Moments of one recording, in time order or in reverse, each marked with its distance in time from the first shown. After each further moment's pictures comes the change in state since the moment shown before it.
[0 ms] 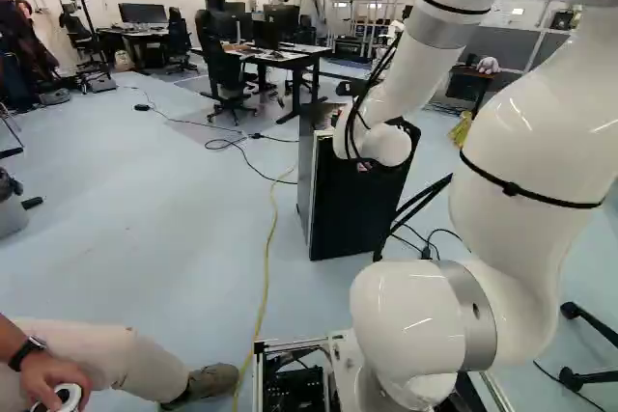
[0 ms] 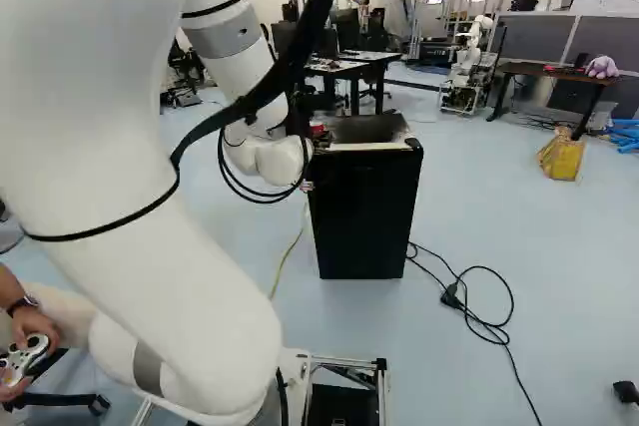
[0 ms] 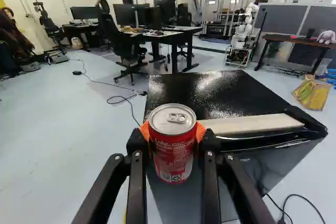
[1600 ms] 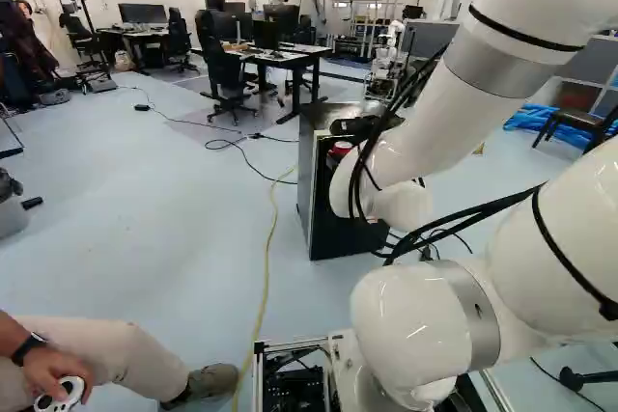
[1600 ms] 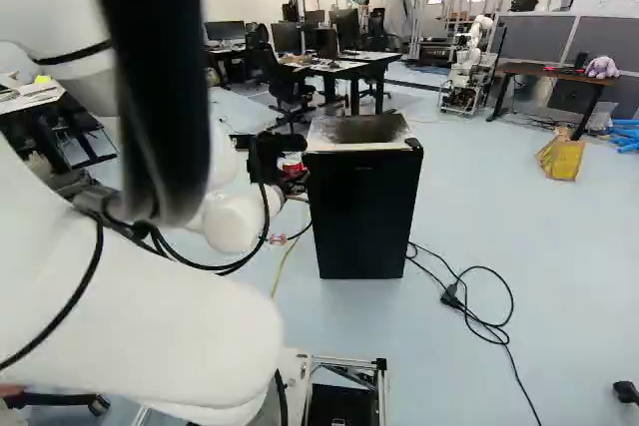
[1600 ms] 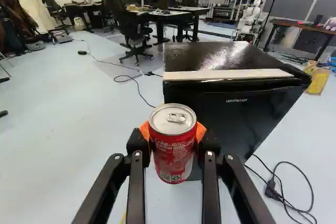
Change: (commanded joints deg) arm 6.1 17.7 20.6 6.0 -1.9 -3.8
